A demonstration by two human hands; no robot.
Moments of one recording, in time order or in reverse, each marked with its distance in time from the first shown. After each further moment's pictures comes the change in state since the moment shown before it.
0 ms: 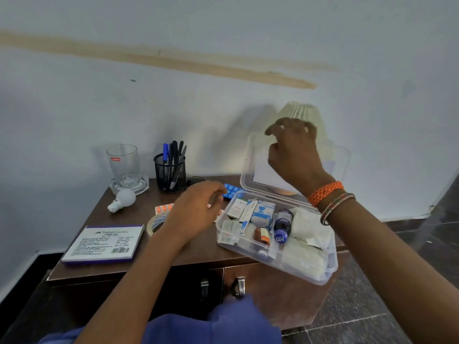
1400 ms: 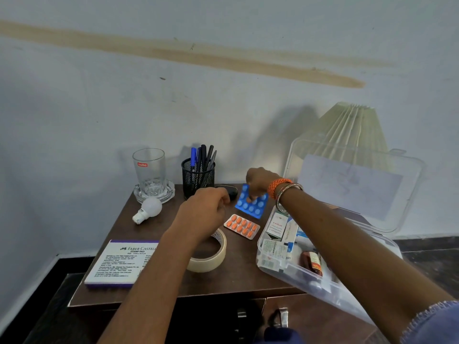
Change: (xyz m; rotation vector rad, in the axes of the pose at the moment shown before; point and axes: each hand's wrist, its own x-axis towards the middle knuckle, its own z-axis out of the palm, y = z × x) left_hand 0.021 -0.062 -0.026 0.173 -0.125 -0.217; right_hand 0.052 -0.075 0.155 0.037 -0.874 0.060
